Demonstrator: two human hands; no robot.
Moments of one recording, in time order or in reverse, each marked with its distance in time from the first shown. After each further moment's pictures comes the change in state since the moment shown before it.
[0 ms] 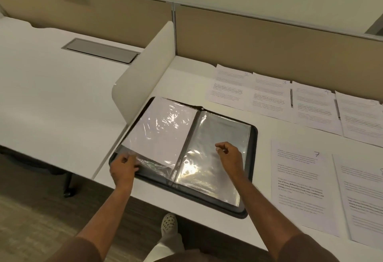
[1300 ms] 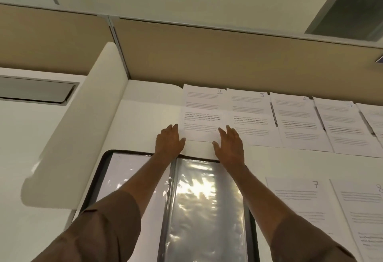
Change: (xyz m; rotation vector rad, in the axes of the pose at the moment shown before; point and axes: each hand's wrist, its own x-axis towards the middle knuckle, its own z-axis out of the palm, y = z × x) left_hand 0.125 0.127 0.355 1.126 -0.721 0.738; right_hand 0.245 0.001 -0.029 -0.815 0.124 0.026
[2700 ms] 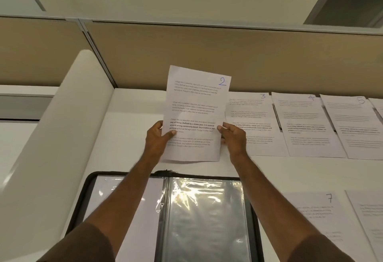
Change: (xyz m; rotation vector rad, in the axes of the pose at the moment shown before) left_hand 0.058 -0.002 -0.012 -1.197 0.090 -0.077; right_hand 0.087 0.016 -0.004 1.259 0.061 0.482
